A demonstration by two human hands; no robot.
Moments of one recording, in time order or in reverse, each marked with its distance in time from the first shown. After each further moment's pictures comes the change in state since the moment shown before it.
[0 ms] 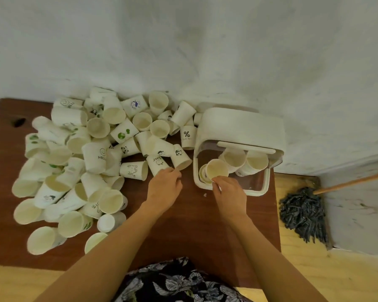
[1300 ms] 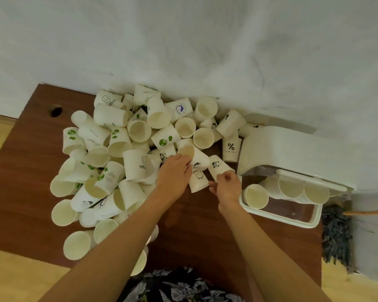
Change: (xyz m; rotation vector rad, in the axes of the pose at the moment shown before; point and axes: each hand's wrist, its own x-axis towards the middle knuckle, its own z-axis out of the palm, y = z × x) left_hand 0.057 -0.094 -0.066 -0.133 0.125 -0.065; right_hand 0.095 -0.133 0.089 0.996 -0.088 0.891
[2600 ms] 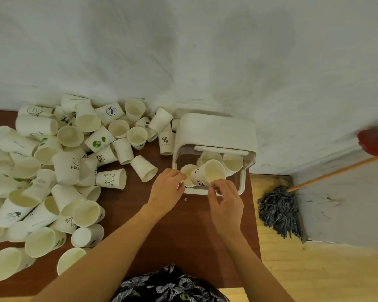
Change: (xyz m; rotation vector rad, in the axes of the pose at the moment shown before) left_hand -0.064 0.122 0.101 -0.026 -0.065 0.344; right_hand -0.064 0.029 -0.215 -0.494 0.250 -0.961
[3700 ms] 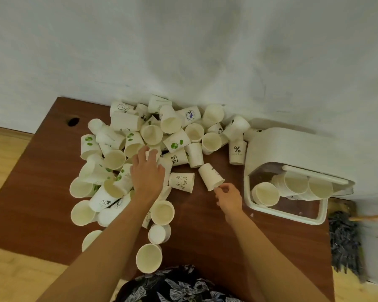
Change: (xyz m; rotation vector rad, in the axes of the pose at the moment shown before) left_hand -0.036 -0.185 -0.160 0.266 0.188 -0.659; right_hand 0.019 -0.059 0.210 0.152 -0.471 0.752
